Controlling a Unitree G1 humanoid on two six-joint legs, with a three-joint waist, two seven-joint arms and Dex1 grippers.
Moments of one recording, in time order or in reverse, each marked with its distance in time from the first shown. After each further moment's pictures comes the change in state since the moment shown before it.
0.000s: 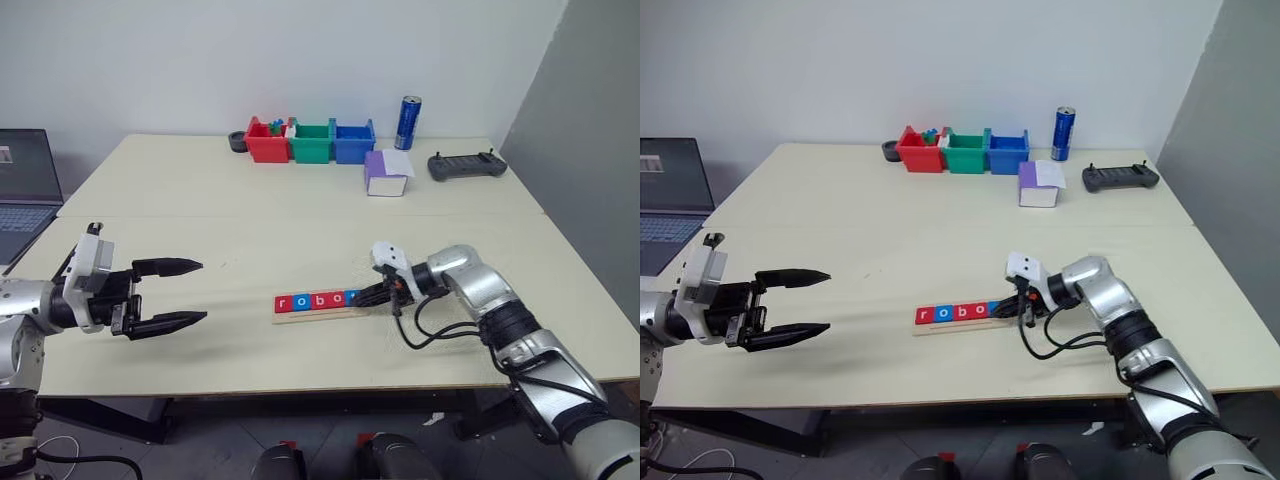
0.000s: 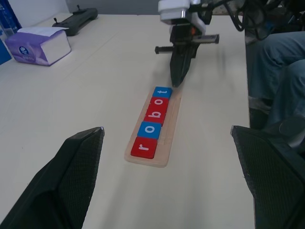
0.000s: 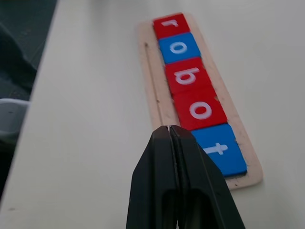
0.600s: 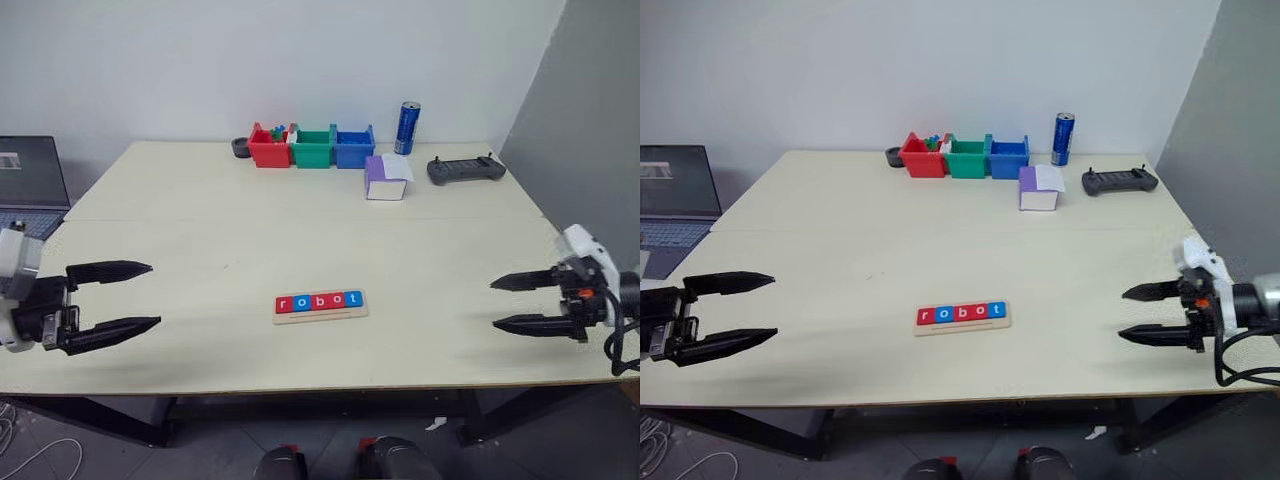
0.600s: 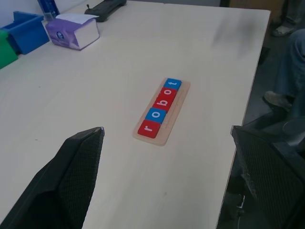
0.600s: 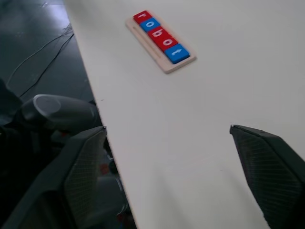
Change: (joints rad) left arm 0.253 0.115 0.283 -0.207 -0.080 0.195 0.063; right arm 0.515 -0.620 -0.577 -0.473 0.355 0.279 0.079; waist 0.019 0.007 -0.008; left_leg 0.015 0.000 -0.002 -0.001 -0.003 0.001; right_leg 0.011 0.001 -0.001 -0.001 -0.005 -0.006
